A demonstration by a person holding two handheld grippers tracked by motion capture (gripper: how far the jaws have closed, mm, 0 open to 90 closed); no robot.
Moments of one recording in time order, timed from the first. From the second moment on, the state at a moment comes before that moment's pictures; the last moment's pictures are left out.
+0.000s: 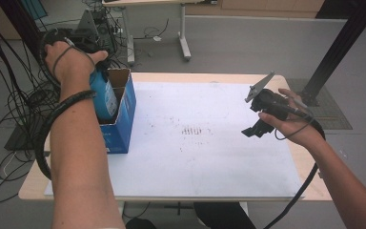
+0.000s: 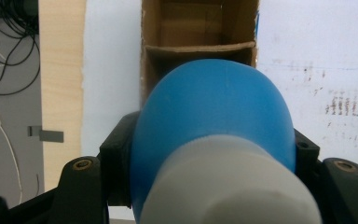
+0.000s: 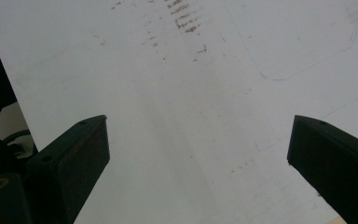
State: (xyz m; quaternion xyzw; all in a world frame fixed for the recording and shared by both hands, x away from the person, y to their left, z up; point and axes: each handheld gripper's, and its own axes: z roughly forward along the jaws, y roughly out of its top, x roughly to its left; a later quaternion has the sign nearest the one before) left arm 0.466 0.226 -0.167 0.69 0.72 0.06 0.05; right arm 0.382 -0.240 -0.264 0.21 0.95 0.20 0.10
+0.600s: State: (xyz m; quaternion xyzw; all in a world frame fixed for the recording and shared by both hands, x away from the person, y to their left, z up) left arm 0.465 0.227 -0.227 0.68 0.73 0.06 0.05; right arm 0.382 -0.237 -0.271 0.20 0.95 0.19 0.09
